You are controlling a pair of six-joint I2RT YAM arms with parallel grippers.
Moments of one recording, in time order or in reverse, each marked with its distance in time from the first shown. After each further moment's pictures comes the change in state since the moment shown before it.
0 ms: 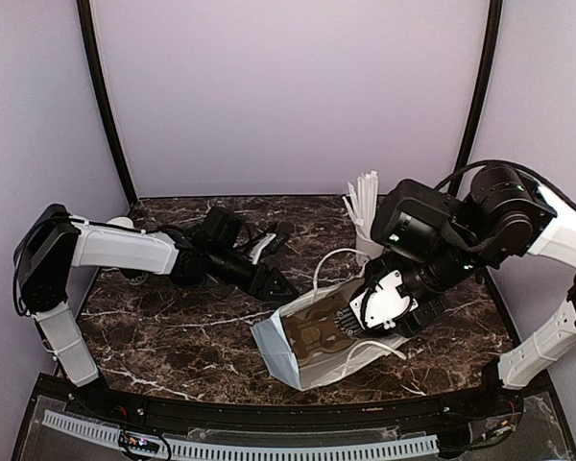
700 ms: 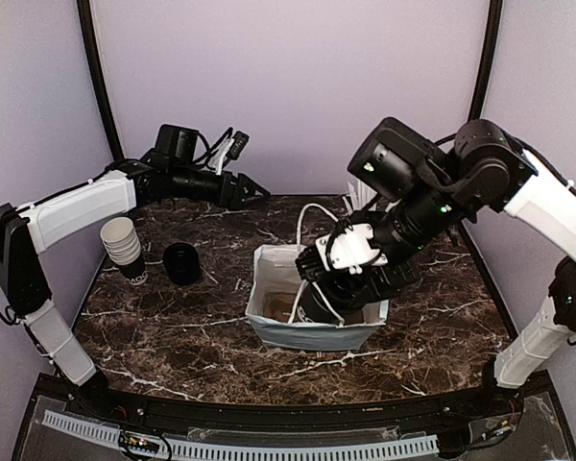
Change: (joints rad) left arm 0.218 -0.126 0.392 -0.296 -0.101 0.166; right arm -0.142 0.194 0.340 0.004 -0.245 0.057
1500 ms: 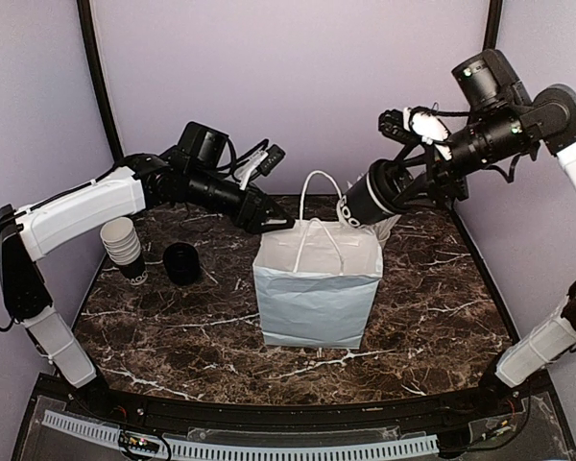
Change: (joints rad) left arm -0.186 0.024 0.095 -0.206 -0.013 0.114; right arm -0.516 -0.136 0.157 0.010 -0.202 0.053
